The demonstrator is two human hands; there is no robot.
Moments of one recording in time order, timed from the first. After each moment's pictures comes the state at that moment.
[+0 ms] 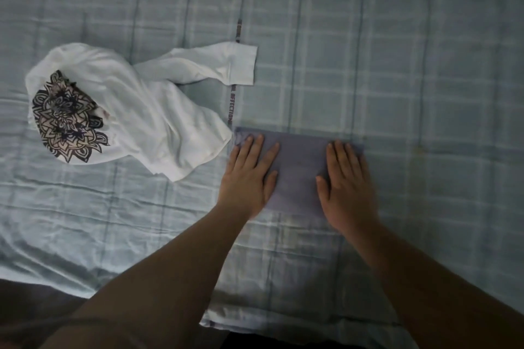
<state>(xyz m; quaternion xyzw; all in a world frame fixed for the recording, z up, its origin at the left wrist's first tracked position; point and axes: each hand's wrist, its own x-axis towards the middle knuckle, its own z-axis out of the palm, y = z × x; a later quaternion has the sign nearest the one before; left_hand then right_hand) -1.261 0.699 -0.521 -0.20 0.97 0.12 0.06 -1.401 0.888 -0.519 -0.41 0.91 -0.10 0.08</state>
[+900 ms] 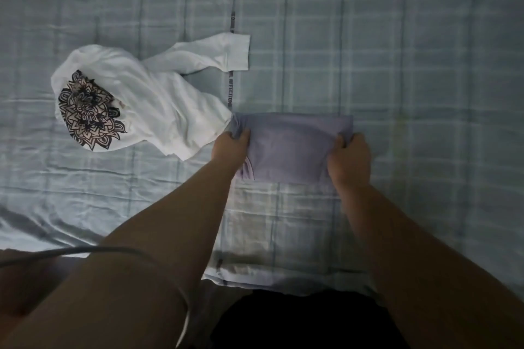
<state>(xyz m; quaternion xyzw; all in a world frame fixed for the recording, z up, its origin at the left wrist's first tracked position) -1.284 0.671 -0.468 -0.60 0.69 0.39 0.13 -1.405 0.878 -0.476 0.05 0.93 -0.27 0.23</state>
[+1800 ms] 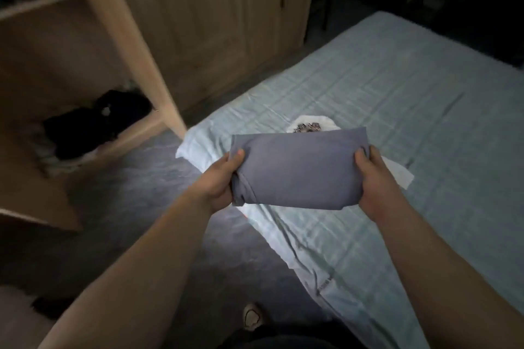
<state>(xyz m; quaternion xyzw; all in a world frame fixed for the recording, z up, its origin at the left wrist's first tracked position) -0.763 0.613 -0.130 -0.43 0.35 0.76 -0.35 -1.050 0.691 -0.093 -0.27 0.59 -0.58 0.49</state>
